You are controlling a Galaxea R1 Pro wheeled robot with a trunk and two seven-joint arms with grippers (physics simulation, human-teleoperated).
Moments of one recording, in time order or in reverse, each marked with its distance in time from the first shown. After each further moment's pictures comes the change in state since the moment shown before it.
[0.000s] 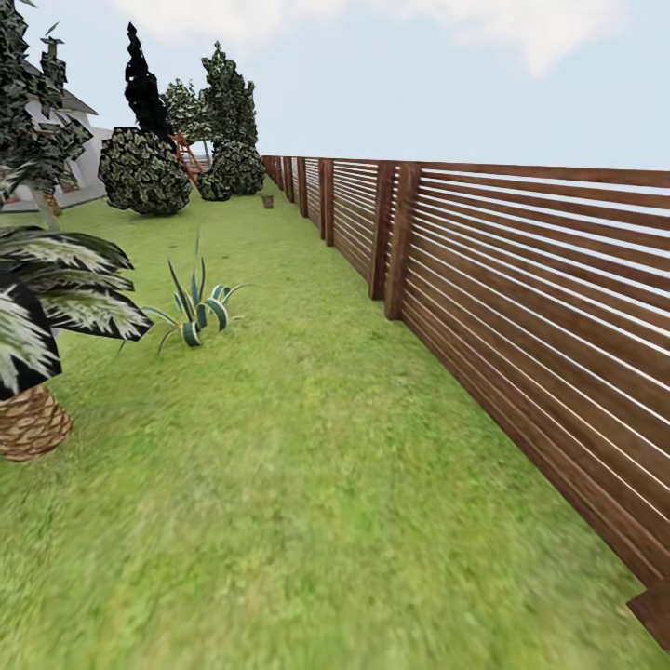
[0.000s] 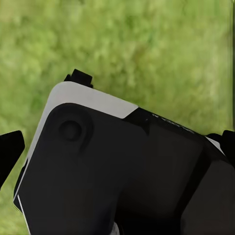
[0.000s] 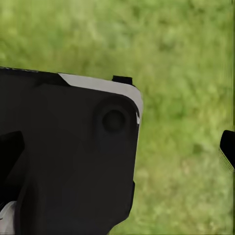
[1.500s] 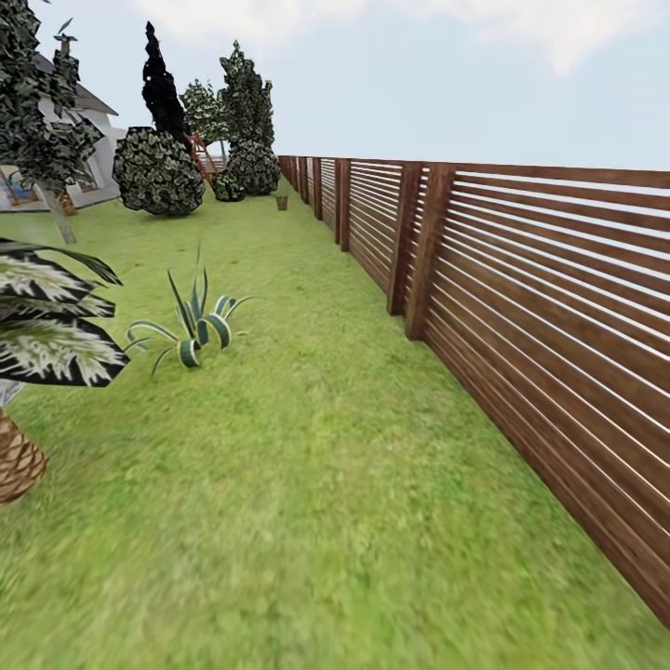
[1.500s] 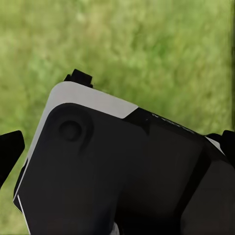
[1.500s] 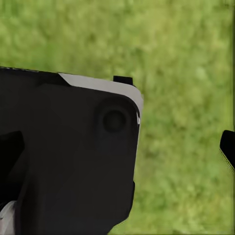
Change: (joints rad) left arm 0.000 0.000 0.000 0.000 0.000 0.000 0.000; right arm 0.000 0.001 0.003 -0.001 0.000 0.002 0.000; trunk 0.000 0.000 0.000
